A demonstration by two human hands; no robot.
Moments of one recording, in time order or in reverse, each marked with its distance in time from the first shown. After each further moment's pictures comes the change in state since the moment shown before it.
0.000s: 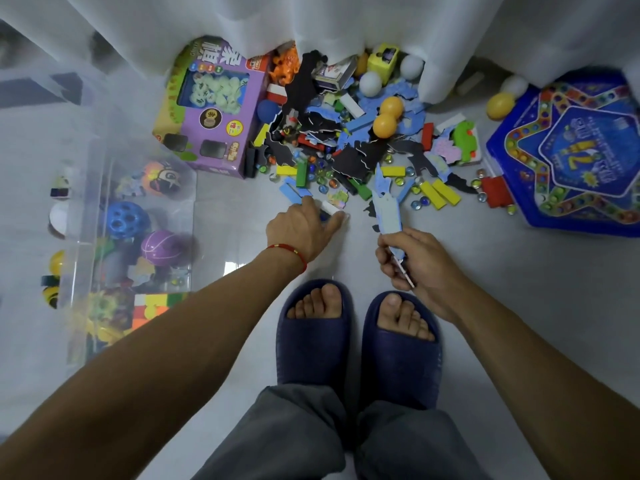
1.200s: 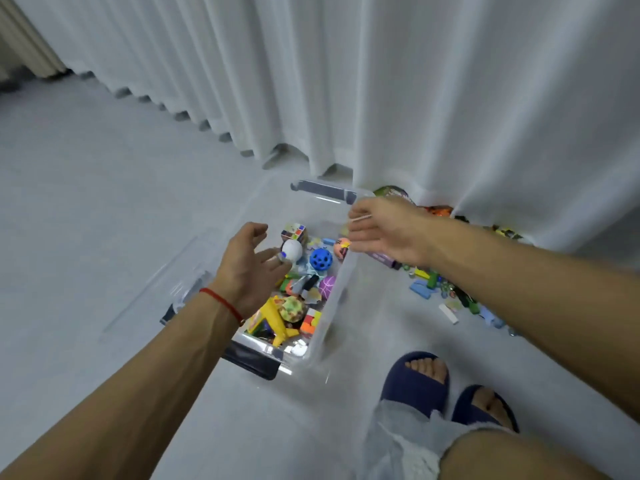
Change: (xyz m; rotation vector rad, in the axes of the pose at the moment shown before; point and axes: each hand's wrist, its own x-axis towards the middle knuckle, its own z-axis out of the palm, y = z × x) left_hand -0.256 -0.198 -0.289 -2.048 0.321 -0.546; right_hand -0.166 -0.170 0.323 -0.496 -0.338 -0.139
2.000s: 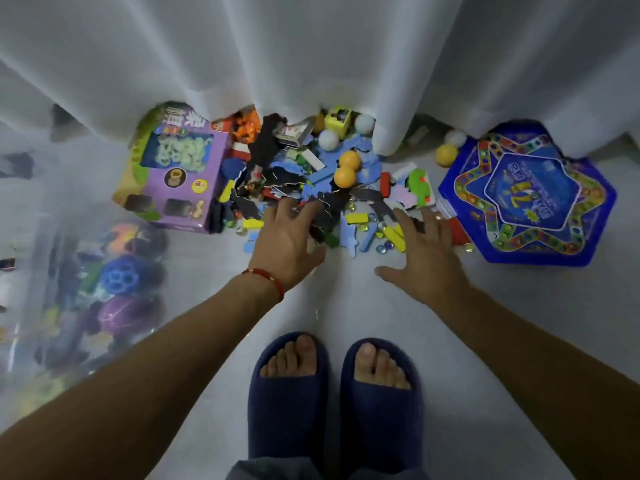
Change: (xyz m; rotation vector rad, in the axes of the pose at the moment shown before) left_hand 0.189 -0.323 0.212 1.850 -0.636 0.789; right_hand 0.052 0.329 -0.311 -0.998 0.646 0.238
